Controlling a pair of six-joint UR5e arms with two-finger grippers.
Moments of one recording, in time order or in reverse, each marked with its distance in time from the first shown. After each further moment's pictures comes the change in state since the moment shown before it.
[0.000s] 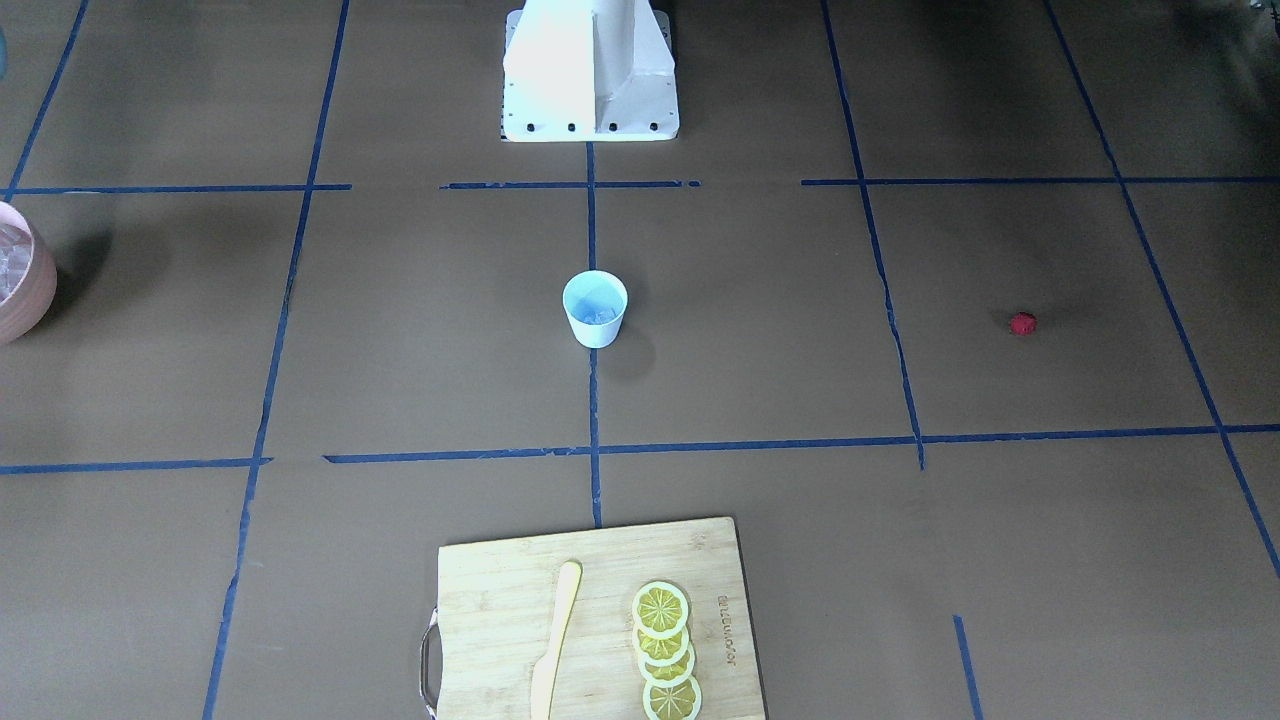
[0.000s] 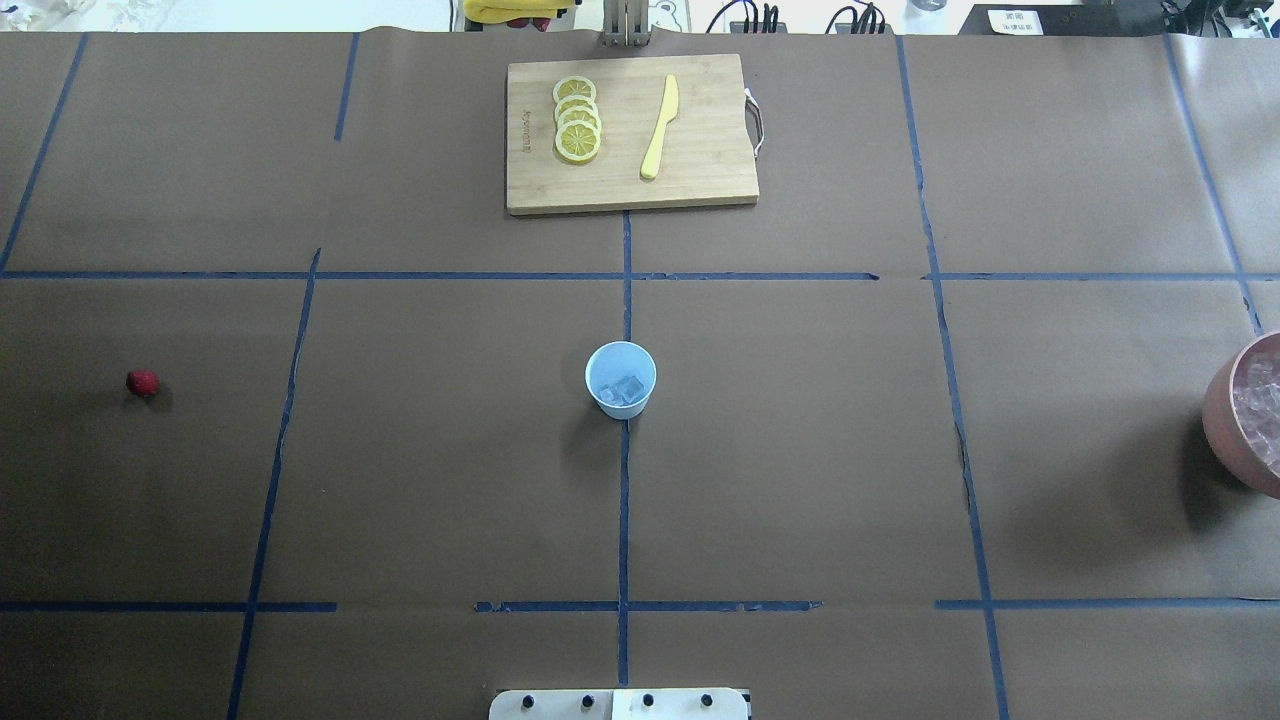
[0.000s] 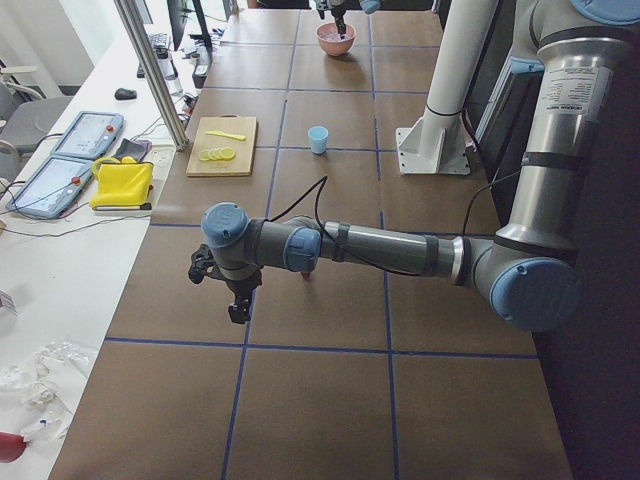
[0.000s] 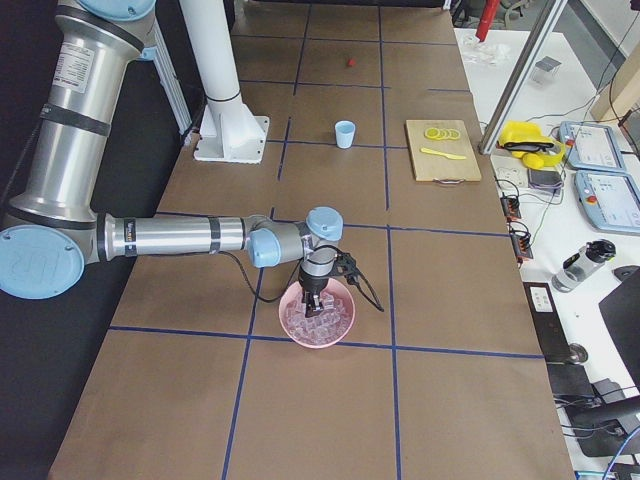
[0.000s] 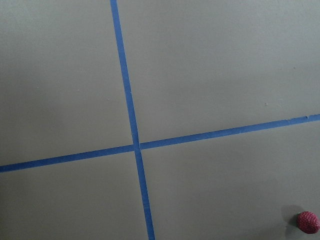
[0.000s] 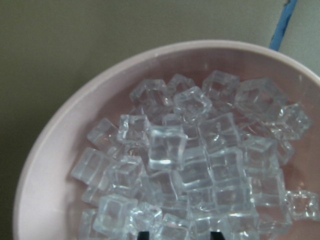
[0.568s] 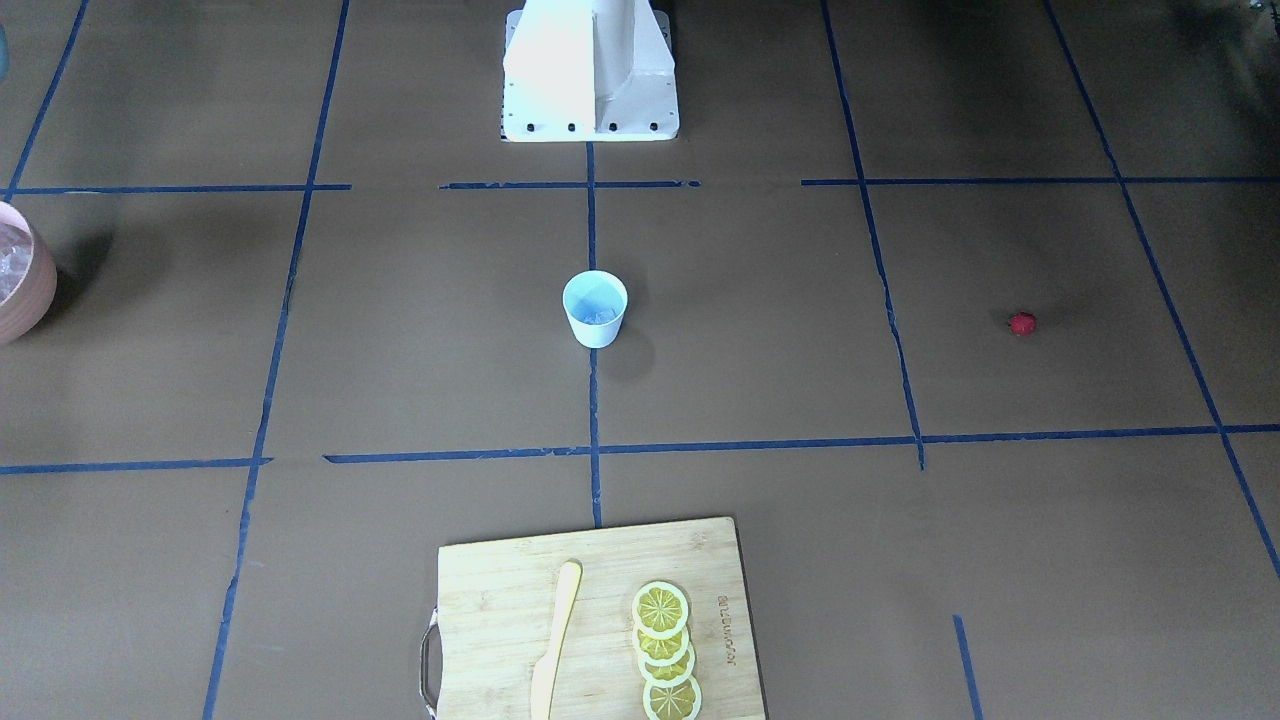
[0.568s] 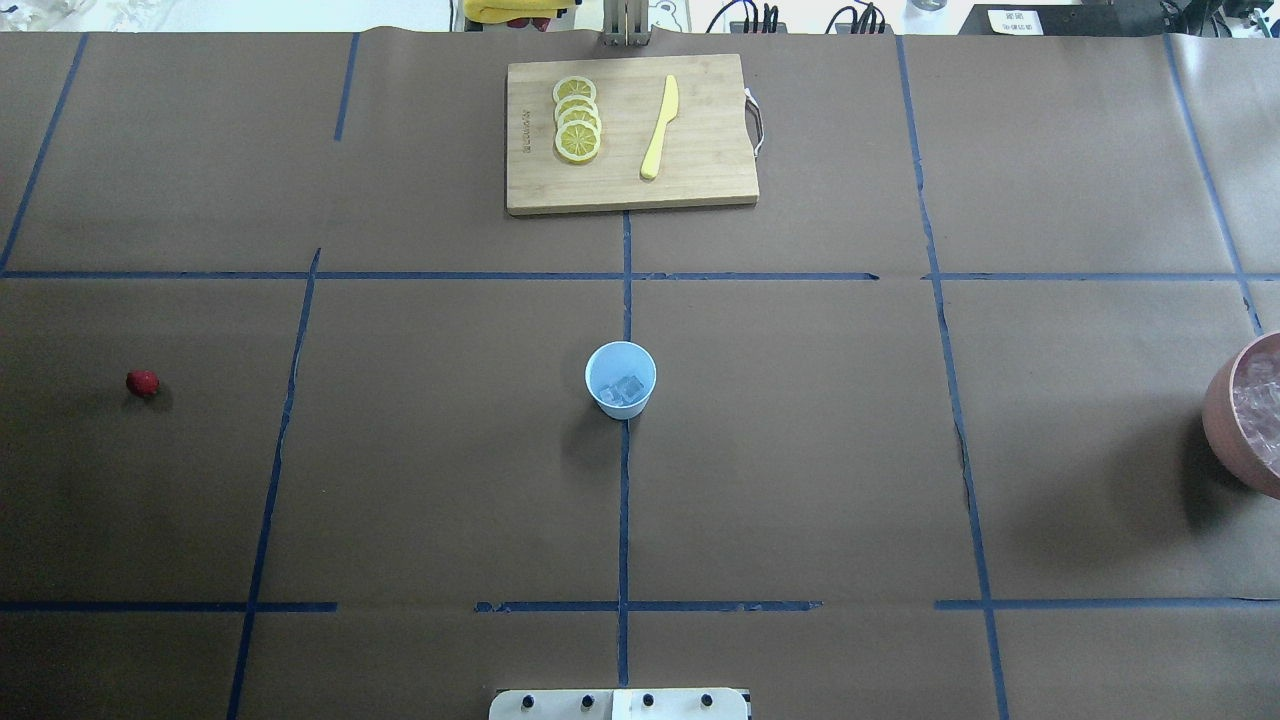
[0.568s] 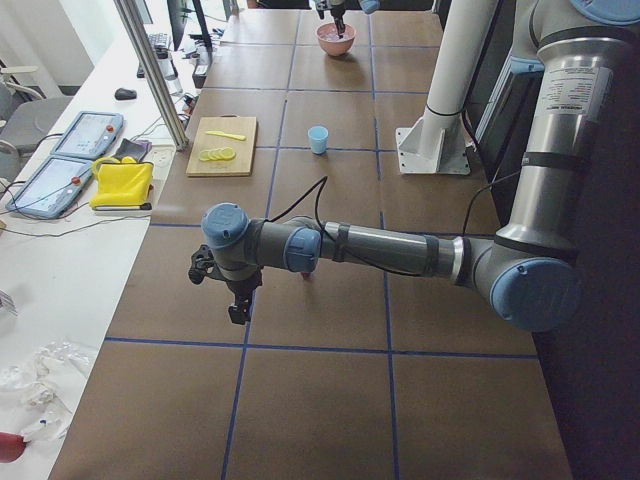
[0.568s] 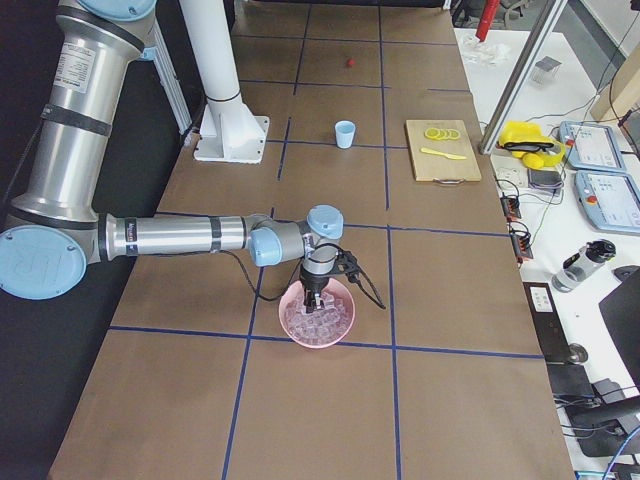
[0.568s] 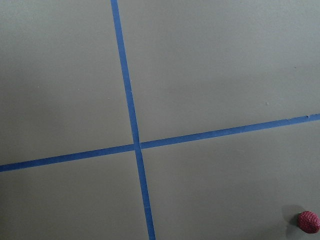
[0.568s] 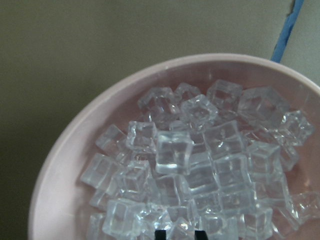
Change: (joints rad) left arm 0.000 0.001 0.001 0.000 0.001 0.000; right arm 0.001 0.003 0.010 0.005 0.002 0.001
